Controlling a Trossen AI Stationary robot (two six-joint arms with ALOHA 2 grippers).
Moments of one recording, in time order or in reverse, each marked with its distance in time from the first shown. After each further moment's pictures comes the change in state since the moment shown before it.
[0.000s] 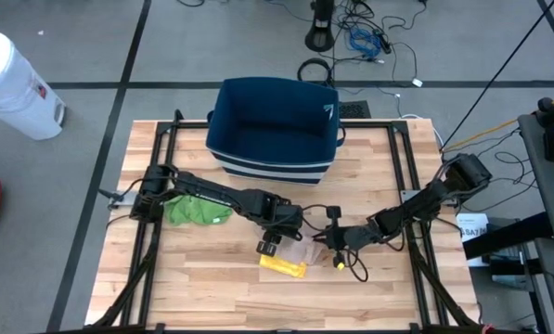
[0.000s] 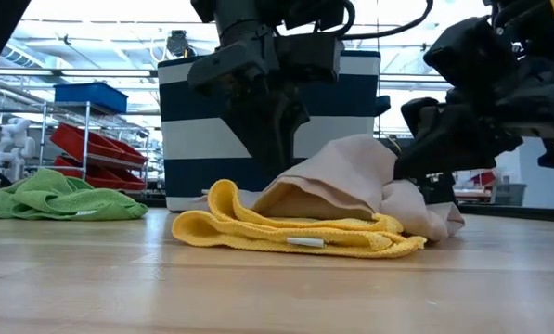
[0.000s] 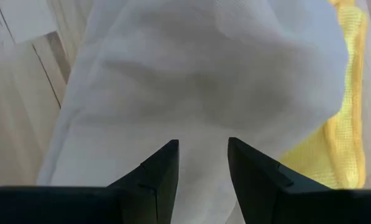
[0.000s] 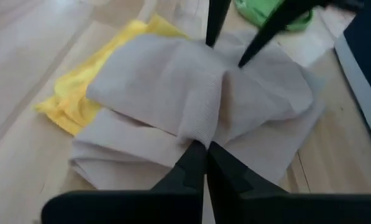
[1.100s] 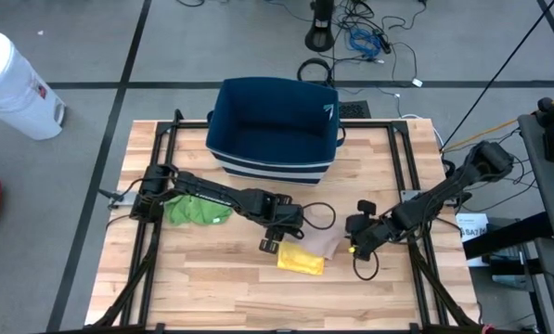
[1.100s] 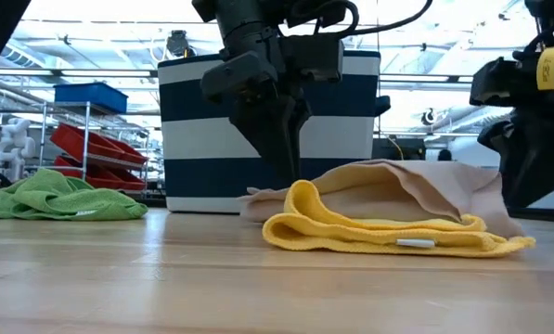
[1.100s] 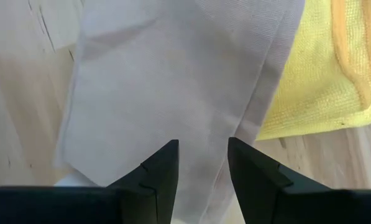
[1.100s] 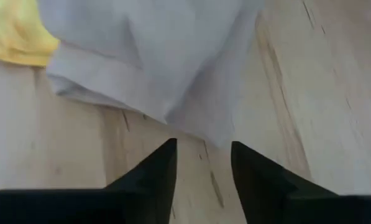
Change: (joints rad) left arm 0.003 -0.001 -0.001 0.030 -0.074 -0.008; right arm 0.078 -0.331 0.044 -0.929 -0.081 0.648
